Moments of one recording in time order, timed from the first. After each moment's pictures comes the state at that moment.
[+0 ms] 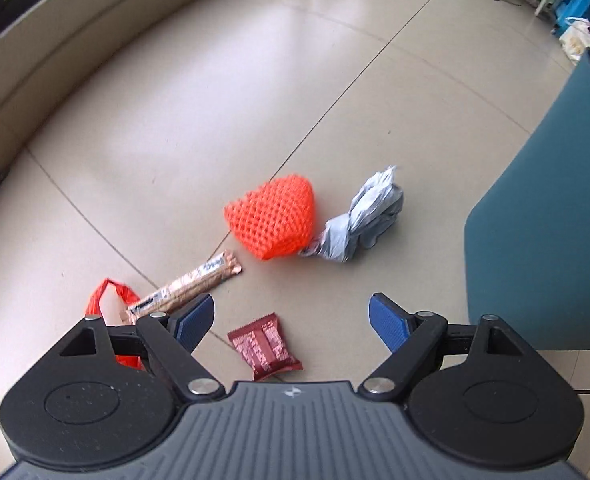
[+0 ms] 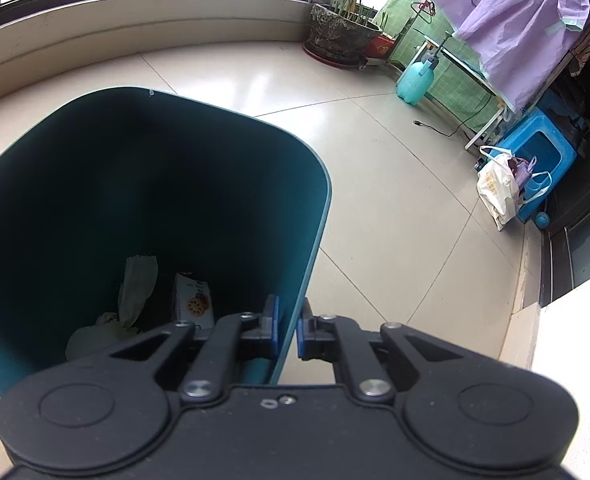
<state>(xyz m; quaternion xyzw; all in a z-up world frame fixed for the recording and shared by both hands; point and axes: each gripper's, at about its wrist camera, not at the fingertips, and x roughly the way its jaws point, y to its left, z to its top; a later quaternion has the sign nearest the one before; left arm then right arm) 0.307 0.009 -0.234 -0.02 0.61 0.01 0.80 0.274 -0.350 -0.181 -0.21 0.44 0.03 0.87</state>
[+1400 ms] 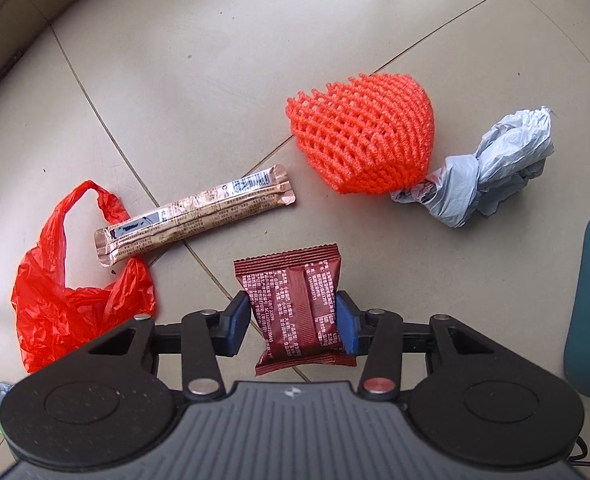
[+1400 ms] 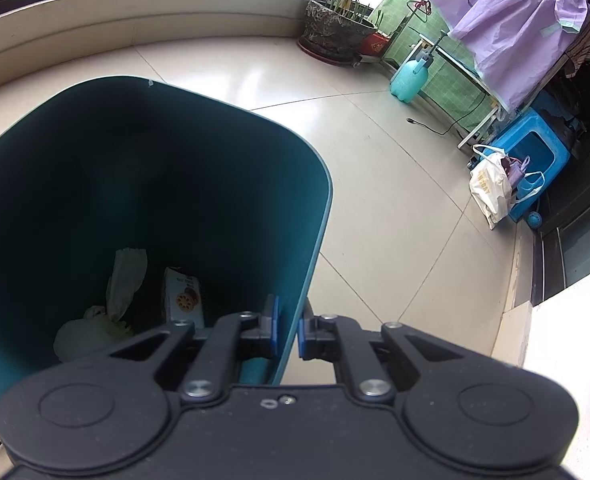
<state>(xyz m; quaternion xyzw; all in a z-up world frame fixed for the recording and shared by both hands) 0.315 0.022 -0.344 -0.06 0.66 0.11 0.74 0.281 -0.348 -0.183 -0.21 0.45 0.01 0.87</state>
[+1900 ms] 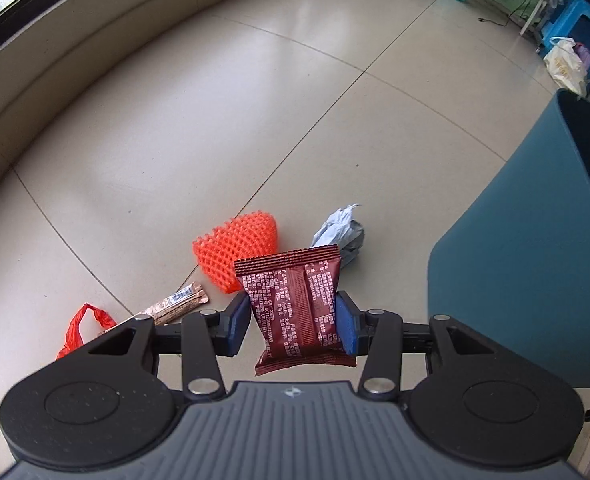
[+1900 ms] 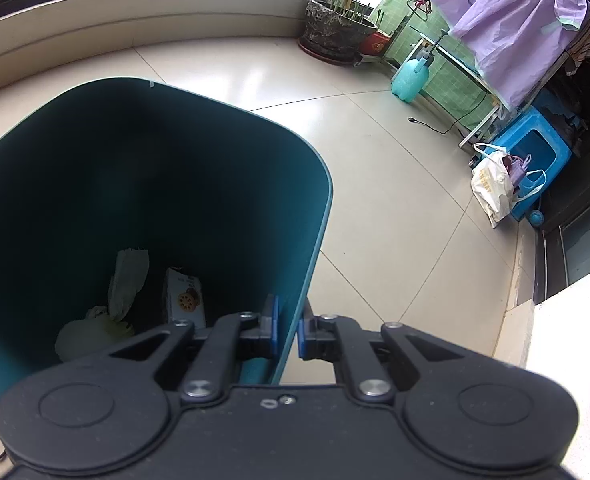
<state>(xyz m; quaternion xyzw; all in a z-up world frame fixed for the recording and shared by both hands) 0.321 -0.036 -0.179 -0.03 0.57 -0.02 0.82 0.283 -0.350 -0.185 -0.21 0.45 0.02 0.87</state>
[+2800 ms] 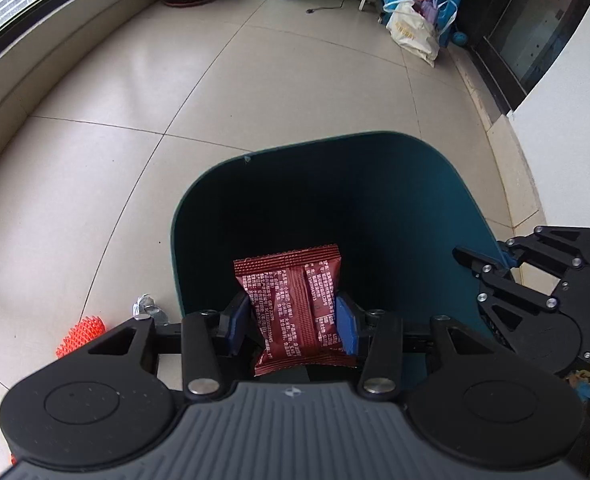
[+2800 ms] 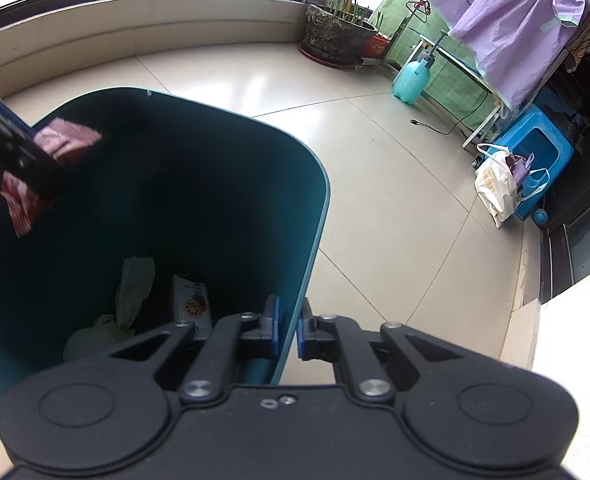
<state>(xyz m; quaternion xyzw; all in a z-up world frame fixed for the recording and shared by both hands) 0.356 -0.225 -0.119 0.04 0.54 -0.20 0.81 0.278 -0.359 -0.184 -0.20 0.44 0.02 0.87</state>
